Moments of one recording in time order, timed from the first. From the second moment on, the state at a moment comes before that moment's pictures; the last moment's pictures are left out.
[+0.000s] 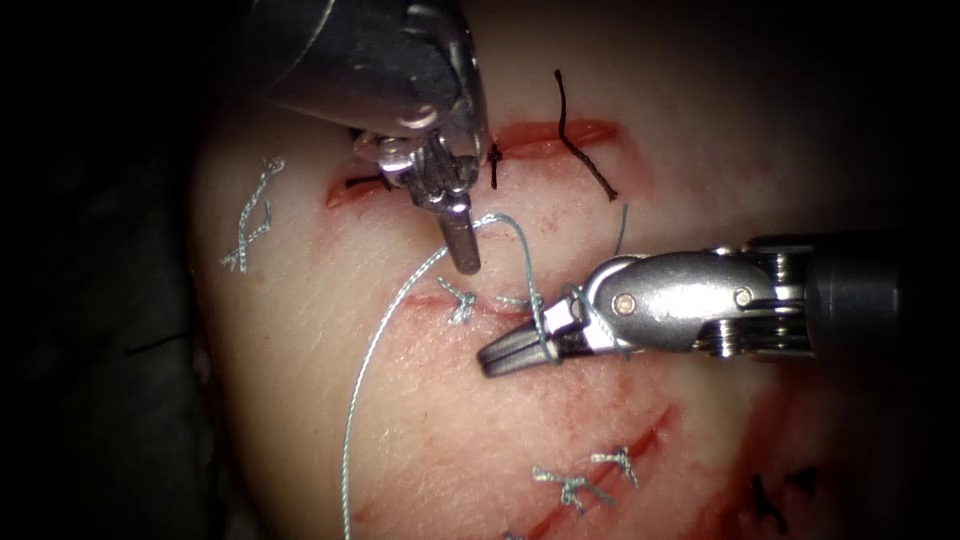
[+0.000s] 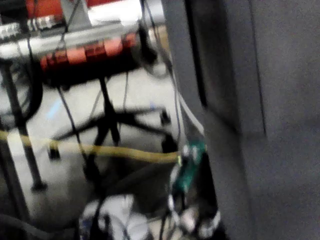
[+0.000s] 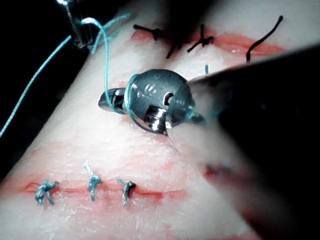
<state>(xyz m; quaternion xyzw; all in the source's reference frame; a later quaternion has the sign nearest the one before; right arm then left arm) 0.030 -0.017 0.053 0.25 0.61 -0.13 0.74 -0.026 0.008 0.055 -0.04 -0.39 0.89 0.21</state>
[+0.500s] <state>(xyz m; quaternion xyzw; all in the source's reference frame) 0.028 -0.014 0.052 0.24 0.72 0.09 0.64 -0.026 0.001 0.063 -0.05 -0.40 0.88 0.26</state>
